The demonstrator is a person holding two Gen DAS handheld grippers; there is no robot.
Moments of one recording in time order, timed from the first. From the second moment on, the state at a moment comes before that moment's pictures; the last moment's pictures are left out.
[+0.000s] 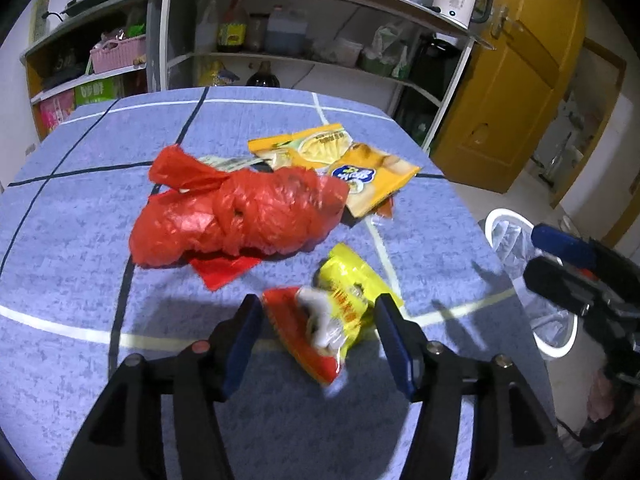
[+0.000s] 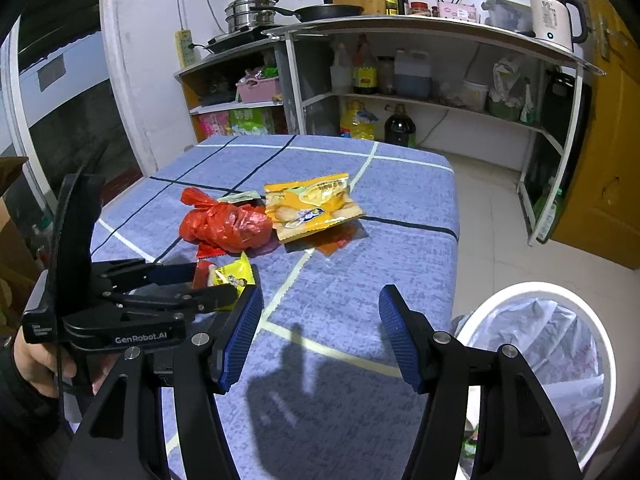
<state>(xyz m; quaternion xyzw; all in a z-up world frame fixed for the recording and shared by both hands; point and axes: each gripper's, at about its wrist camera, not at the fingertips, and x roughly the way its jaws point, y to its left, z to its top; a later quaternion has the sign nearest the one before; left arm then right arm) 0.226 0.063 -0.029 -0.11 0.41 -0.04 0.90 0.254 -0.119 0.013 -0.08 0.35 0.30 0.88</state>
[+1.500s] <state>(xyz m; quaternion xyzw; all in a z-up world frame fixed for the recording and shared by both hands) 0.189 0.125 0.005 -0.11 0.34 -0.03 0.93 0.376 -0.067 -0.025 0.07 0.47 0.26 0.84</state>
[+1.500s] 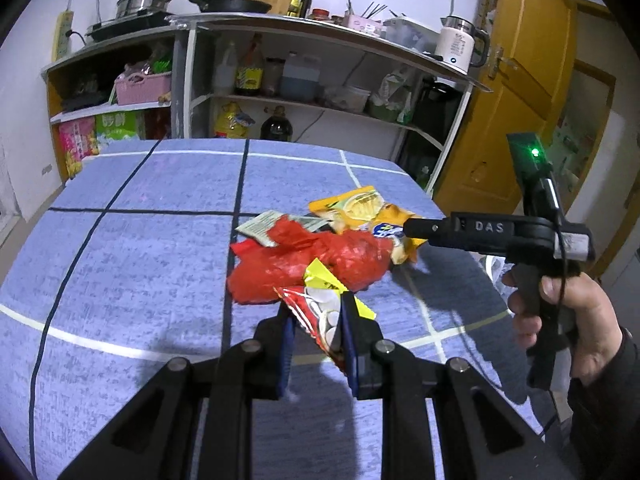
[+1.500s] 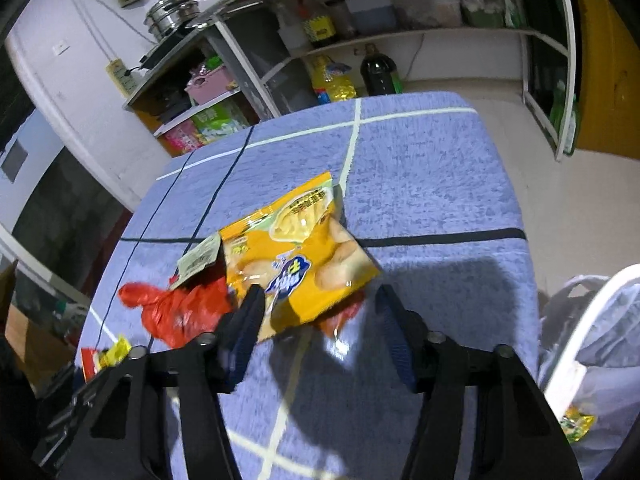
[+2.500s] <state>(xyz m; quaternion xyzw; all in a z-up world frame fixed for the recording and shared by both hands) 0.193 0.074 0.017 -0.09 0.33 -0.08 0.93 0.308 -0.128 0.030 0.03 0.38 0.24 0.89</state>
